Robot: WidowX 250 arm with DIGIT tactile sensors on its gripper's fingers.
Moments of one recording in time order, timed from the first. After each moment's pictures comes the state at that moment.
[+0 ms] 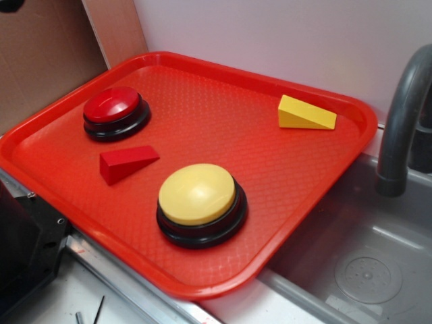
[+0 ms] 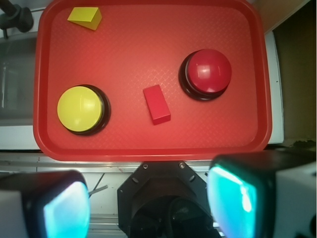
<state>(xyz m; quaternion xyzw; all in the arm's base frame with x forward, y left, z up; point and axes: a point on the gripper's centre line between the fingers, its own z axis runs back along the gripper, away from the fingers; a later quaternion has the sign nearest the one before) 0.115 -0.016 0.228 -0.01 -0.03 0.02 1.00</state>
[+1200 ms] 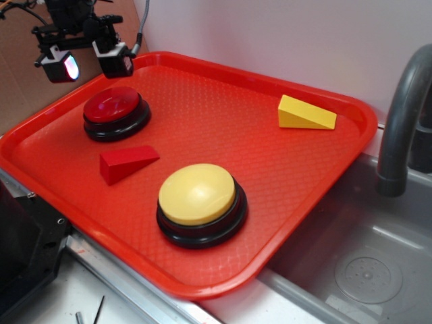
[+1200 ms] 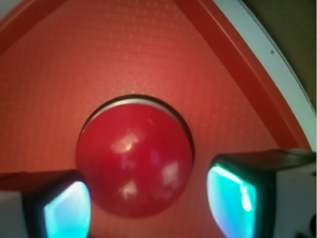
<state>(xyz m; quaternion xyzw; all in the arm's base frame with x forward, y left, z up) 0.219 0.100 0.079 -0.01 -0.02 0.31 0.95</state>
